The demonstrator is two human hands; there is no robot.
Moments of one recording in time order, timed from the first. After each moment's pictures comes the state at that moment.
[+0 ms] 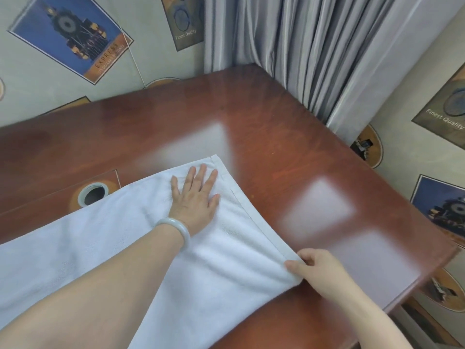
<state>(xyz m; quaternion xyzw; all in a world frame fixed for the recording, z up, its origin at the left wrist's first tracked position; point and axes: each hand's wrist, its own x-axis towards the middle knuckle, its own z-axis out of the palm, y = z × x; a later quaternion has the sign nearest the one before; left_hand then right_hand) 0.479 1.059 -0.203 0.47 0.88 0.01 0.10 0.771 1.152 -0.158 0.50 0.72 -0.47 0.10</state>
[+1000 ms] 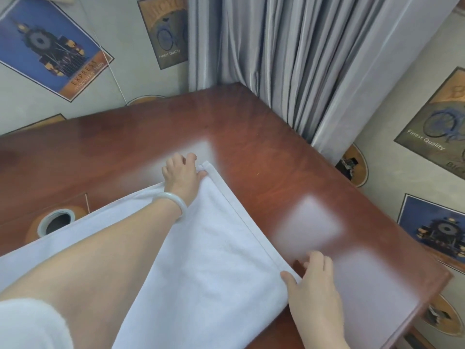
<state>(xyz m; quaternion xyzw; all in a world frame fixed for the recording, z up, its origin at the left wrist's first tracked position) 0.425 1.164 -0.191 0.37 0.91 0.16 0.00 0.753 1.149 -0.164 0.61 0.76 -0.24 -0.07</state>
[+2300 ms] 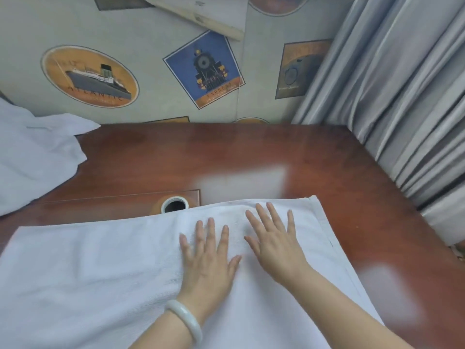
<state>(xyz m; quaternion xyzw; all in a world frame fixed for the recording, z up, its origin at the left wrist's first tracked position) 0.467 0.946 -0.208 0.33 0.94 0.07 0.04 0.513 1.124 -0.182 0.10 0.99 -0.03 0.01</state>
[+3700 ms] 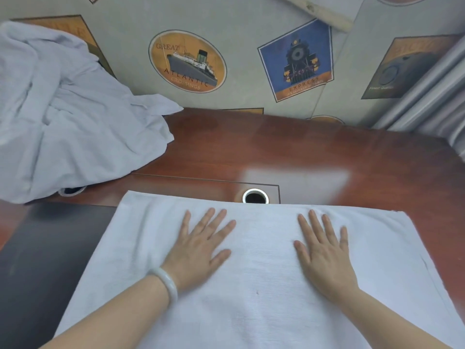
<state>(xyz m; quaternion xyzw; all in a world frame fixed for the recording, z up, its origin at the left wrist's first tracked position) 0.384 0.762 -0.208 0.36 0.93 0.02 0.05 0.485 1.056 -0.210 0.14 0.99 -0.05 0.05</state>
